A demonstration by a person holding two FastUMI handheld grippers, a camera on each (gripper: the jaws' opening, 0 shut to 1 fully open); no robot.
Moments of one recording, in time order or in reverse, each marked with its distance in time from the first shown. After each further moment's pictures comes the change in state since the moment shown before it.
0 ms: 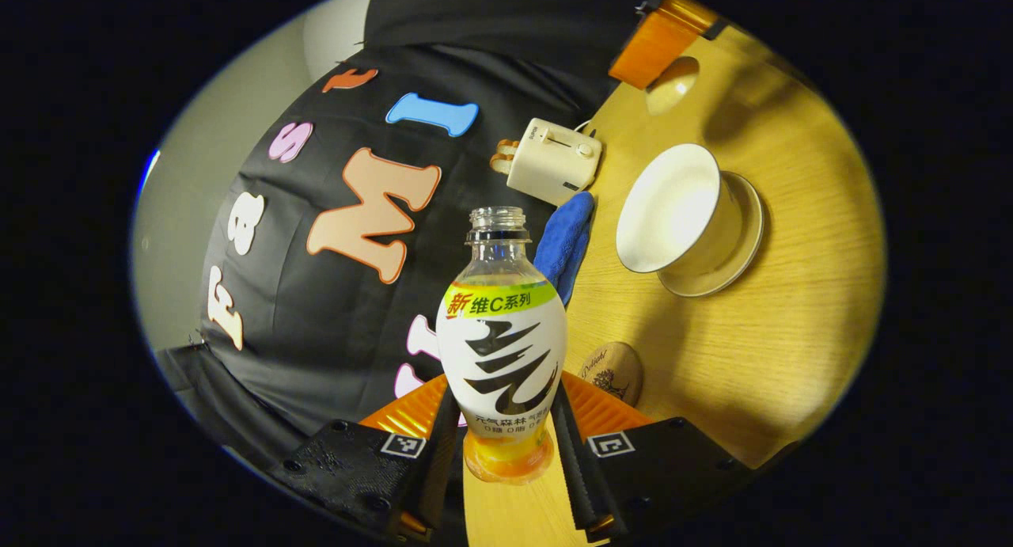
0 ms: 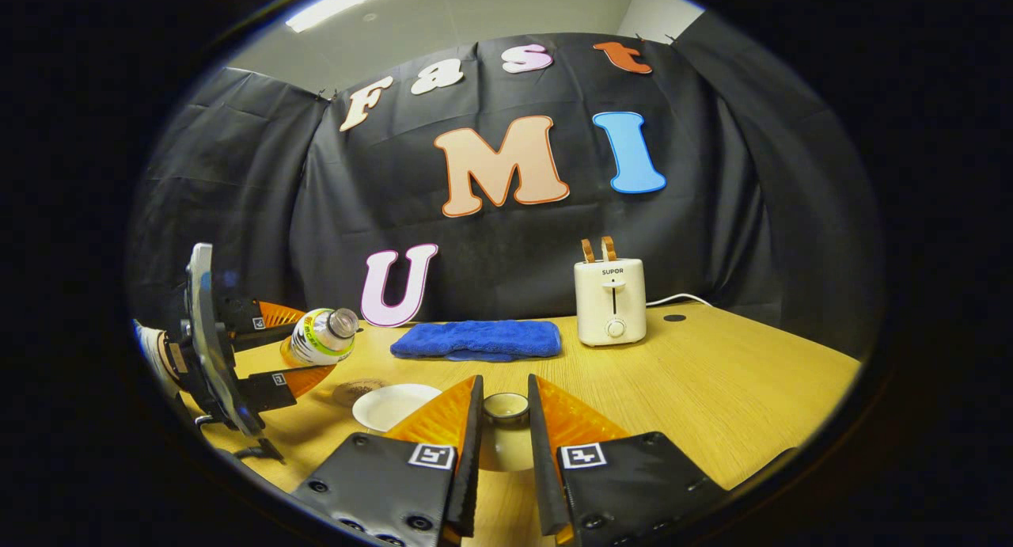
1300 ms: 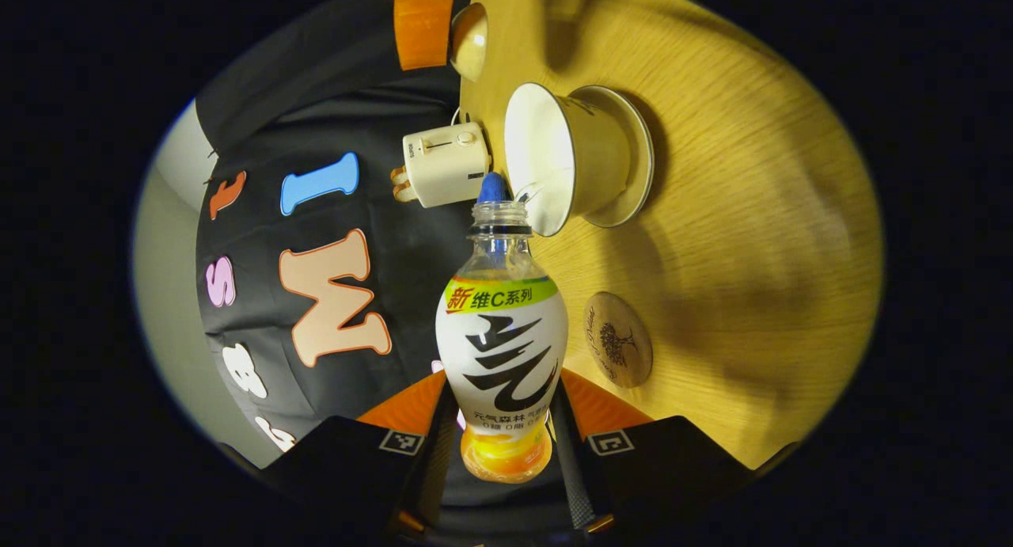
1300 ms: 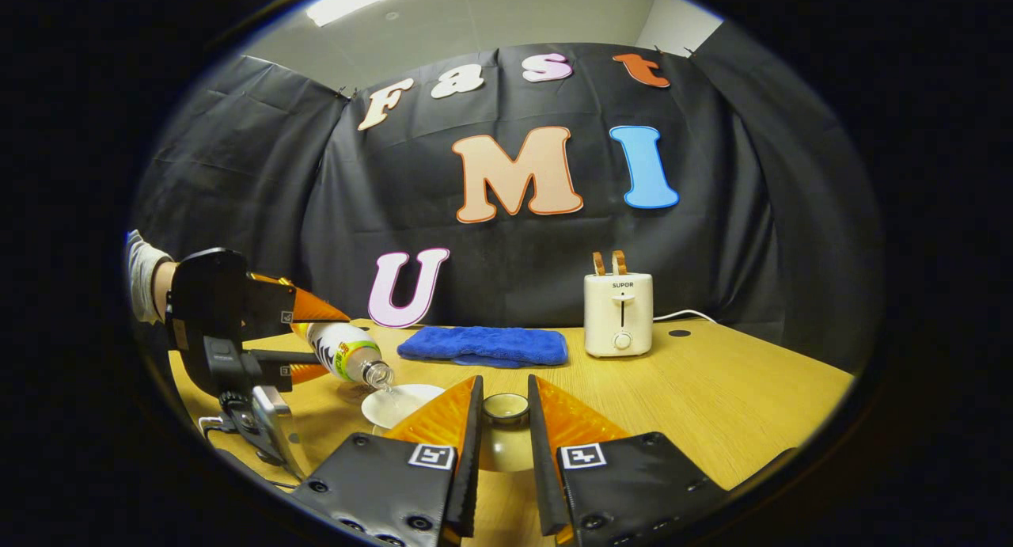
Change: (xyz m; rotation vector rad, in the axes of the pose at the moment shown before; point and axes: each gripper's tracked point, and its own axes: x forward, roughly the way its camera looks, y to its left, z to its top) left arm 0.001 0.000 -0.003 0.574 0.041 -0.124; right arm -0.005 0.009 0.004 -0.052 -0.033 0.035
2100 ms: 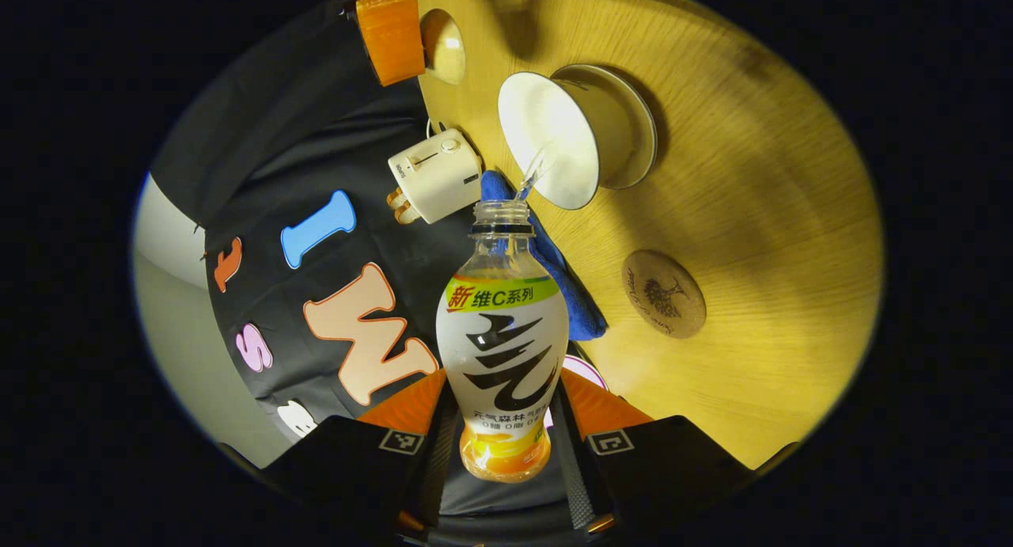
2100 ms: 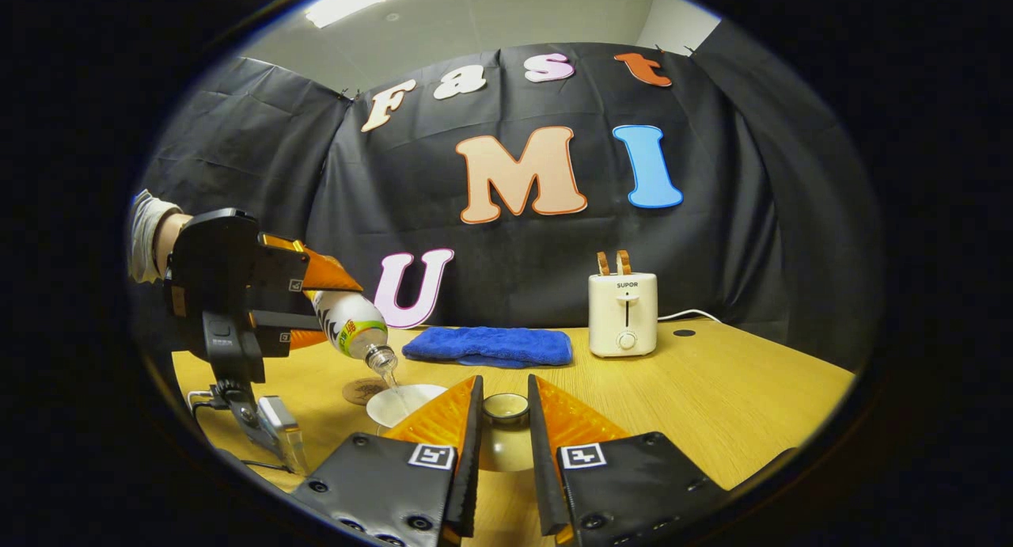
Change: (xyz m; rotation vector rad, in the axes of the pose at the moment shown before) left arm -0.008 0.048 -0.003 0.286 0.023 0.042; right arm -0.001 0.004 0.000 0.003 -0.001 0.019
